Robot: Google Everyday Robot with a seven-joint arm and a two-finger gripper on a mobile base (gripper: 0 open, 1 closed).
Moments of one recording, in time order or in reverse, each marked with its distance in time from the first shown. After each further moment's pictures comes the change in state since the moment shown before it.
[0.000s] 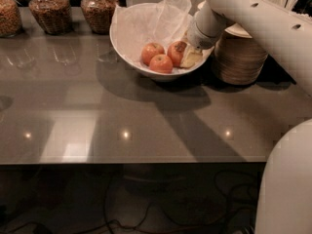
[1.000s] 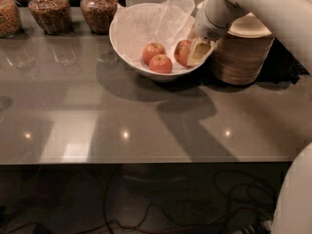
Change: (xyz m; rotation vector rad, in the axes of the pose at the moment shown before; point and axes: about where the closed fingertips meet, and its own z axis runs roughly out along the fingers) arm 0.002 -0.011 -0.039 0.058 -0.006 0.034
